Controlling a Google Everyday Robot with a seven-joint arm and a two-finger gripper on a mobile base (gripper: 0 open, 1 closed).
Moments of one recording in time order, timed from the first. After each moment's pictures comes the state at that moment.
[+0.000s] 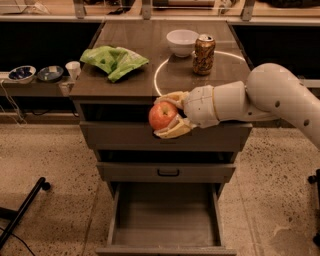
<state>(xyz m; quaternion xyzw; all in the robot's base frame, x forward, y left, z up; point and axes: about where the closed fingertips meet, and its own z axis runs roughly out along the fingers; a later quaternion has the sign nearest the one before) 0.553 -0.015 0.838 -0.65 0.54 0.22 0.49</state>
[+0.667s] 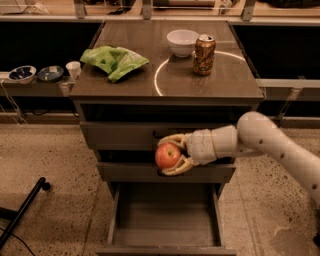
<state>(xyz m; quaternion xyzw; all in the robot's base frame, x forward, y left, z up) 0.530 -0.026 0.702 -0.68 0.48 0.29 0.48</state>
